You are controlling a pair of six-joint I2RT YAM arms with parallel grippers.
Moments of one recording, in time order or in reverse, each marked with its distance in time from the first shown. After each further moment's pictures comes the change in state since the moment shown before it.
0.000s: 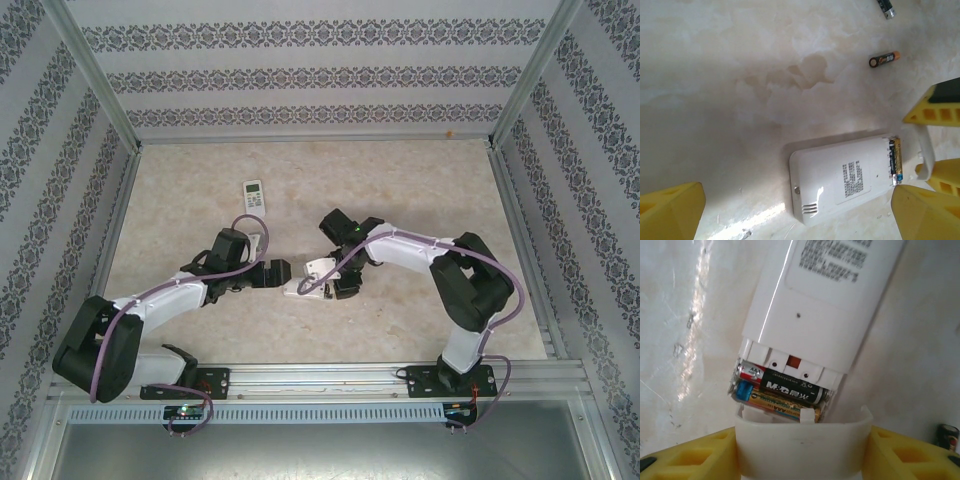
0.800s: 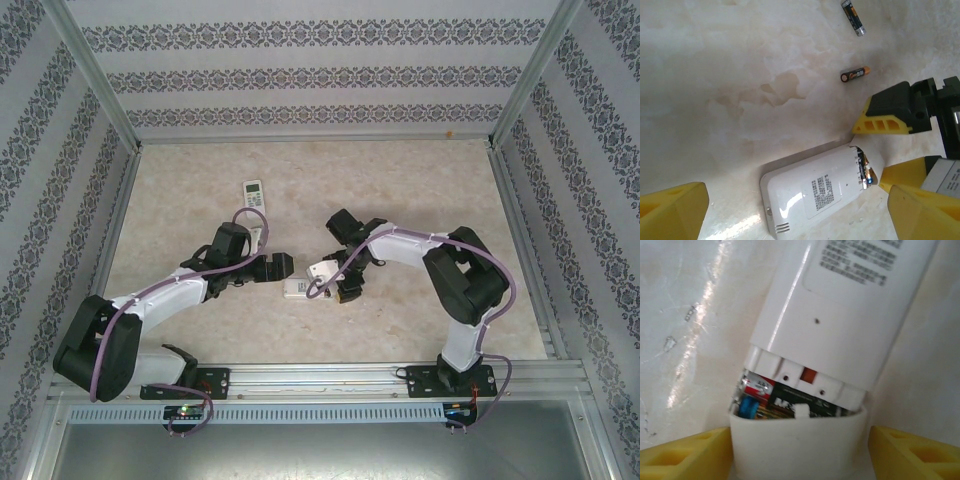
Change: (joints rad) left arm 0.000 0.012 0.054 0.000 0.039 -0.033; right arm -0.065 0.070 -0.033 0.072 -0.136 -0.236
